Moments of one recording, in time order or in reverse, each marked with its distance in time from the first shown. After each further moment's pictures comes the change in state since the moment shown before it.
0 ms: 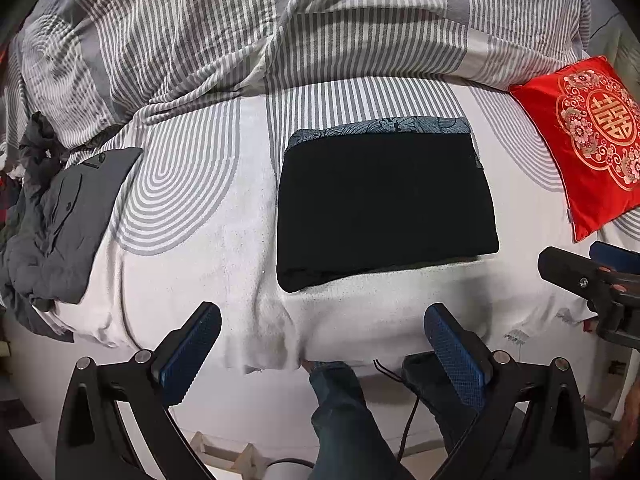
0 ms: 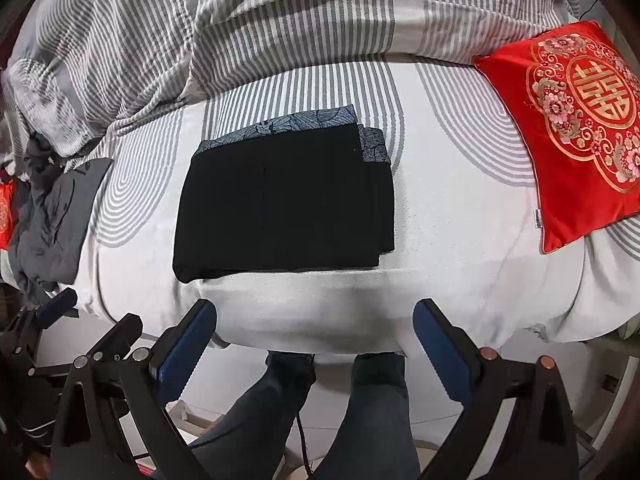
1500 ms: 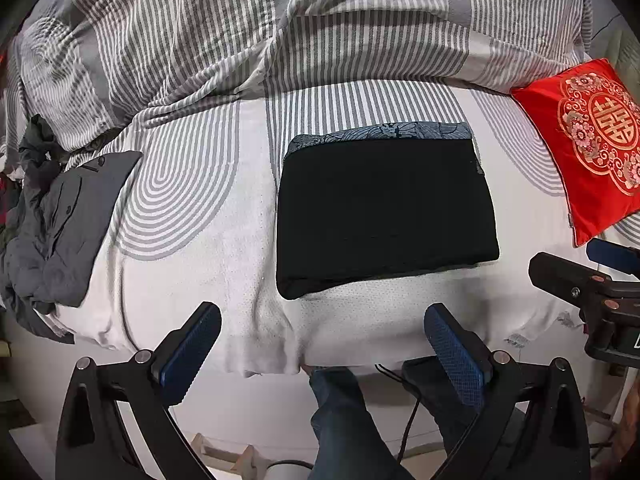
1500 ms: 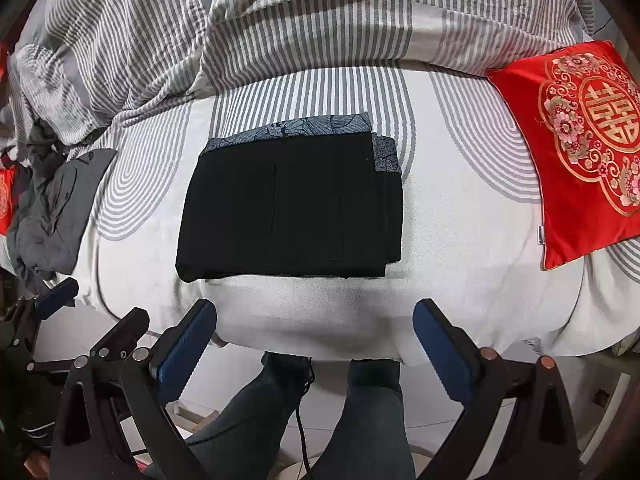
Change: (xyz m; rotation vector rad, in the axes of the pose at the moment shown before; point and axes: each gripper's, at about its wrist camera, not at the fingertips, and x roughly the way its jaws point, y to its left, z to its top) left arm 0.001 0.000 0.006 0.001 -0.001 0.004; right arm 0.001 0.010 0.011 -0.053 0.010 -0.002
